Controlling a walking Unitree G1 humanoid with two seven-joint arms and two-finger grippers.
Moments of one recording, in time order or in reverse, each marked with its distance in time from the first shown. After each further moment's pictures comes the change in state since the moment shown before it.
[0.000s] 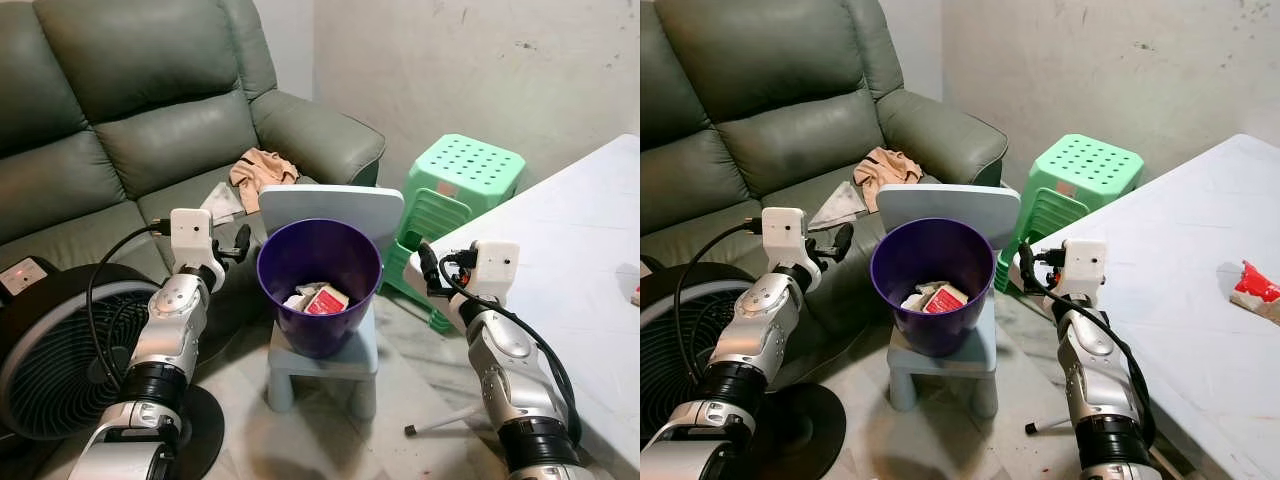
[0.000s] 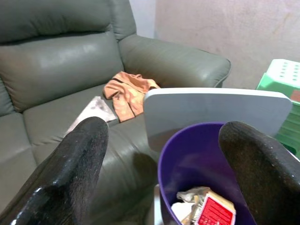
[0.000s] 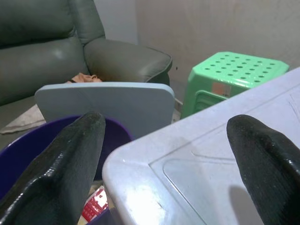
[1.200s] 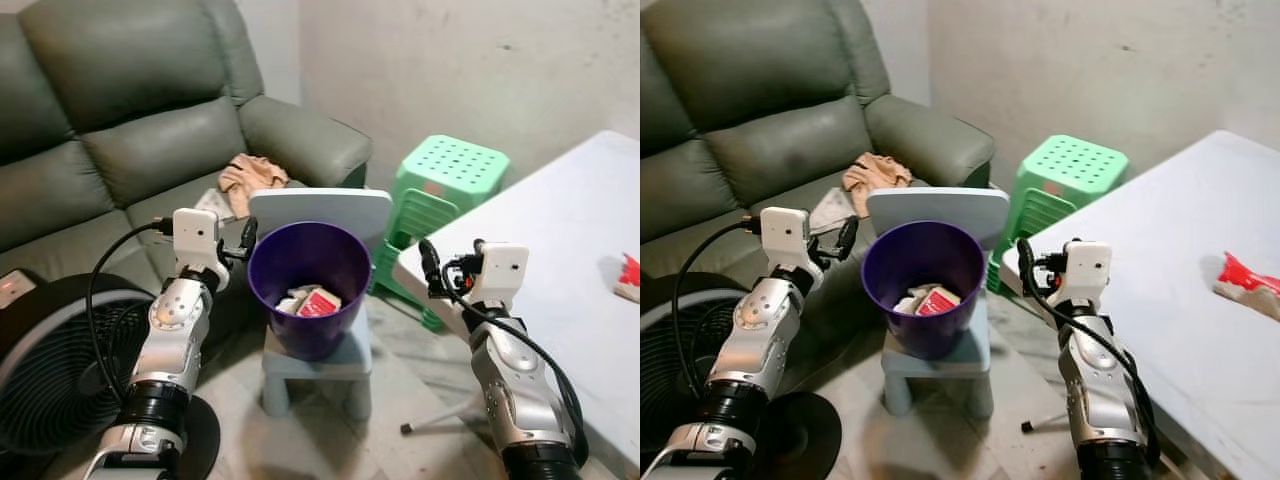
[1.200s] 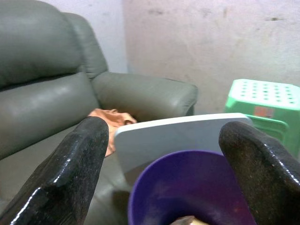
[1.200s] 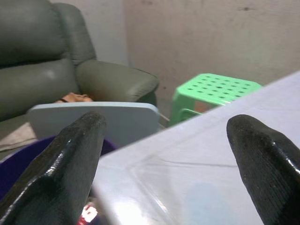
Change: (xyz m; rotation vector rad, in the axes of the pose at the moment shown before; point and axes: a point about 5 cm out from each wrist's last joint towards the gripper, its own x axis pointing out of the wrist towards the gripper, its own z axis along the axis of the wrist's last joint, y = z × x) left arm -0.012 -0.013 0.011 0.056 -0.138 -0.067; right arm -0.017 0.007 0.011 -0.030 -0.086 0.026
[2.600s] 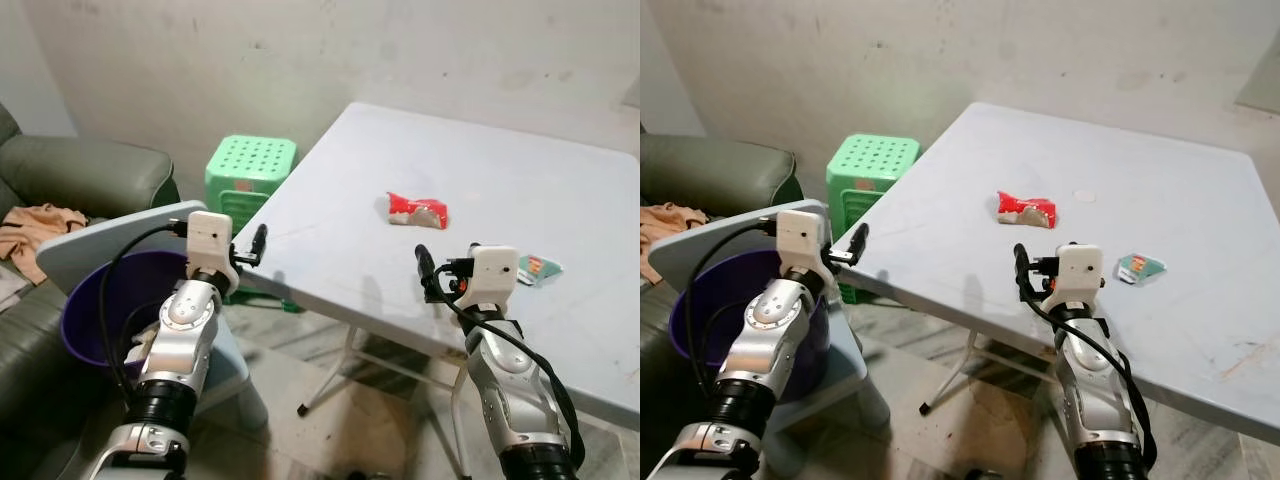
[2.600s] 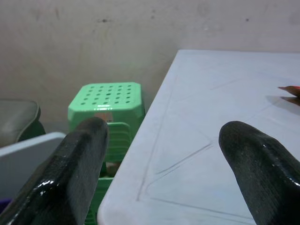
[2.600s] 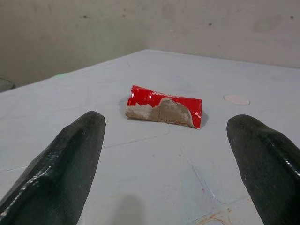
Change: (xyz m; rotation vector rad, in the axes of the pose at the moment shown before) left arm 0.002 -0.014 -0.007 0.020 0.063 -0.038; right arm 0.000 0.006 -0.003 -0.035 0.022 0.000
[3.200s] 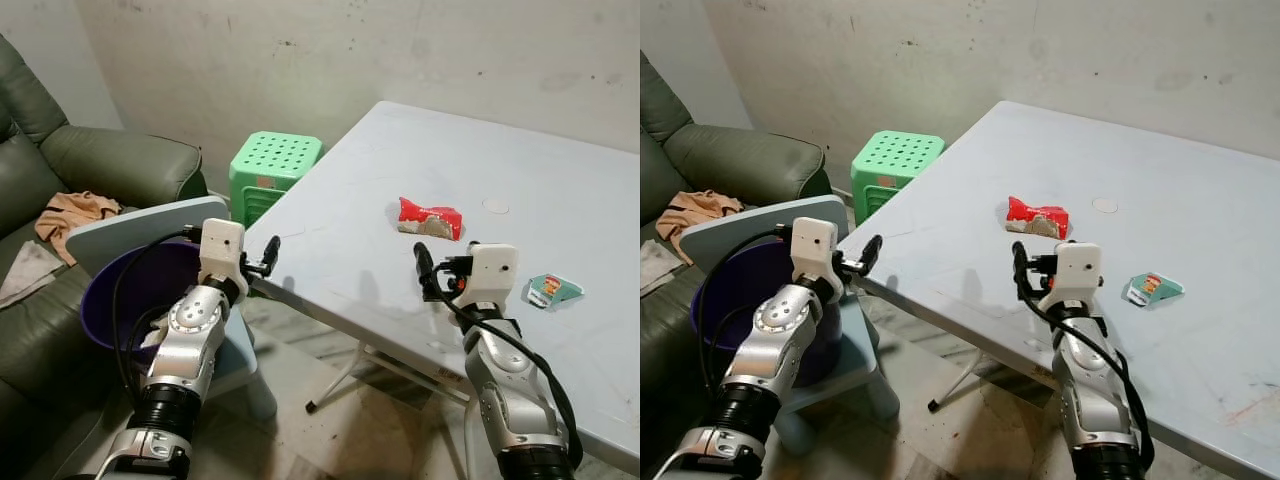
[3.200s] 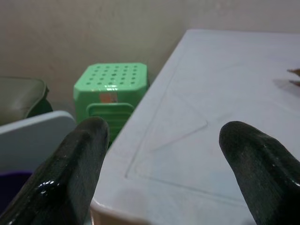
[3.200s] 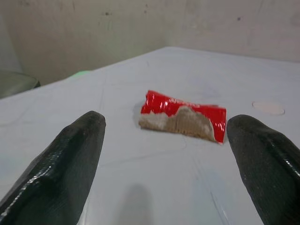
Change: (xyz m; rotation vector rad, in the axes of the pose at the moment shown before) left arm -0.002 -0.008 -0.007 -0.027 0.058 -0.062; right arm -0.001 0.002 0.002 0.006 0.000 -0.009
